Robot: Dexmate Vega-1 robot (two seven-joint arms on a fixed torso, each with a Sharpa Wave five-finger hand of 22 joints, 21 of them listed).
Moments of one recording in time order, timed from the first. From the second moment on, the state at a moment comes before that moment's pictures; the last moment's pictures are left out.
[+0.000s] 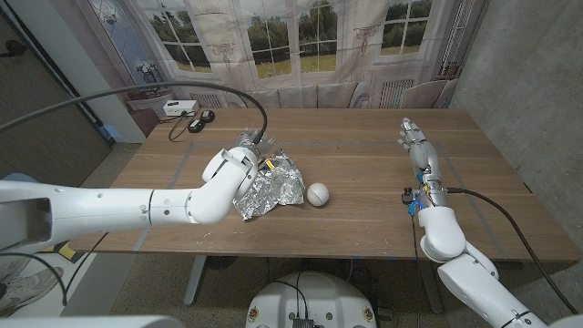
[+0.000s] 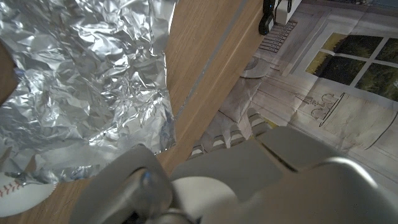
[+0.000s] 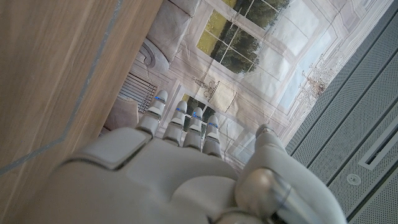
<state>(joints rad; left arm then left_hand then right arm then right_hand) 0.22 1.00 1.50 -2.23 1.37 0.94 -0.77 0.21 0.16 -0.02 0.19 0.23 -0.17 -0.12 0.18 0.18 -0.17 0.05 0.21 0.26 -0.17 0.10 0.18 0.19 -0.09 0.21 0.19 0.18 -1.38 -0.52 -0.19 -1.91 0.13 0.31 -0.49 0.17 0.10 0.23 -0.07 0.18 0.17 -0.05 0.19 0.18 0.21 0.05 0.21 0.21 0.20 0.07 0.22 0.21 0.20 0.18 0.24 0.18</state>
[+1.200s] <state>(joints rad) 1.34 1.08 0.52 -2.18 0.87 0.40 0.50 0.08 0.10 0.03 0.14 0.22 -0.09 -0.13 0.23 0.18 -0.06 0.02 0.27 0.20 -0.05 0.04 0.21 0.18 0.07 0.18 0.23 0.18 -1.35 -0.52 -0.22 -1.97 0.05 0.26 -0.54 0.15 0.09 0.23 -0.06 0.18 0.21 -0.06 0.20 0.18 0.18 0.03 0.20 0.21 0.13 0.04 0.20 0.21 0.18 0.14 0.22 0.18</state>
